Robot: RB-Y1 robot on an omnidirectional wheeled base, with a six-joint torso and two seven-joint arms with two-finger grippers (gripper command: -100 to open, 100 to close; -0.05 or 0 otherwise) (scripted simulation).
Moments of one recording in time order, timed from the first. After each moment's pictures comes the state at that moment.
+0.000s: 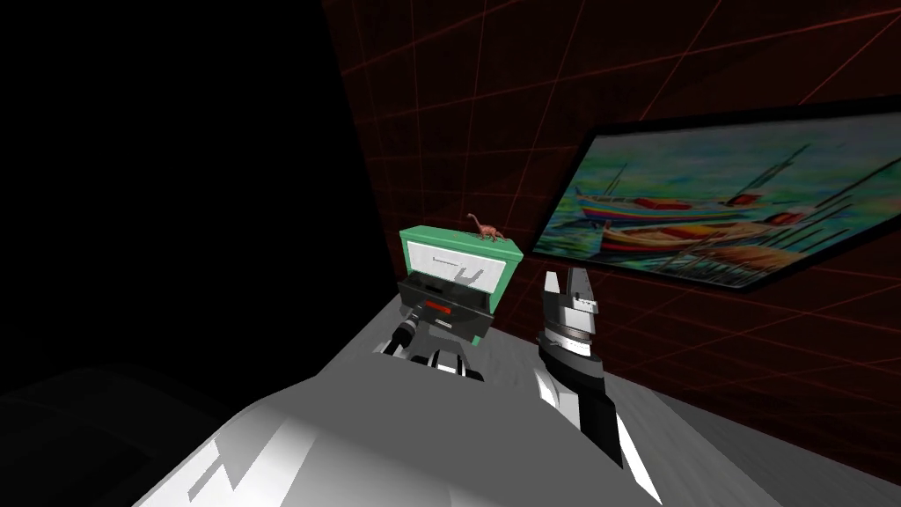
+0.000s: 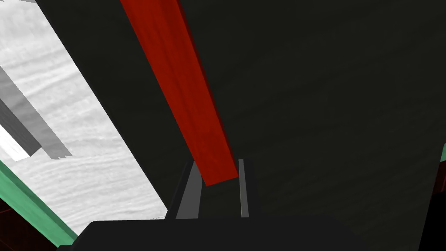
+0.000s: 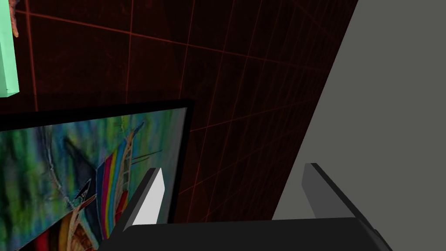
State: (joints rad) left arm 0.27 0.09 -0.16 -1.45 -0.13 -0.28 -0.05; right arm 0.48 -0.02 0.00 -2.38 0.05 -0.54 0.17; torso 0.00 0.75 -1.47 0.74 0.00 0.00
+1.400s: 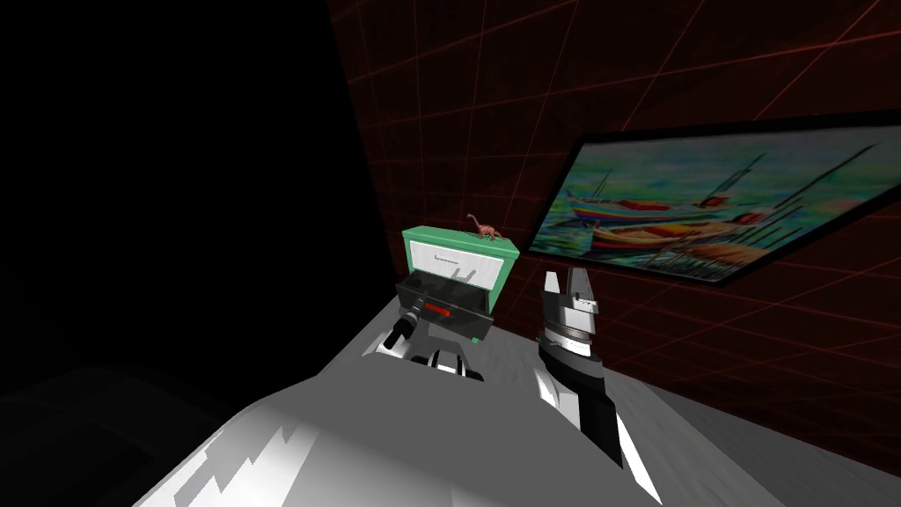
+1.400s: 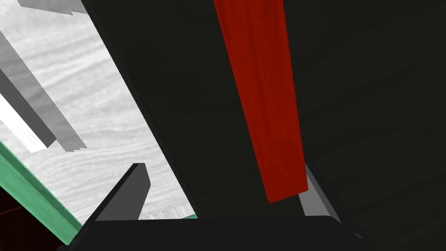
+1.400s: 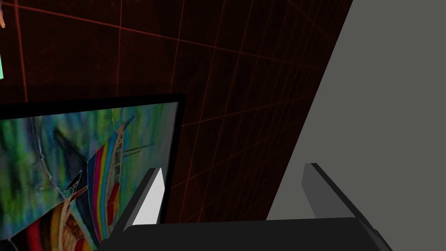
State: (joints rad) left arm 0.28 0.11 -0.18 -1.65 -0.13 -0.03 -0.03; right arm 0.48 -0.02 0.00 -2.38 0.05 -0.54 0.17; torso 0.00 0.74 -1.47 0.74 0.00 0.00
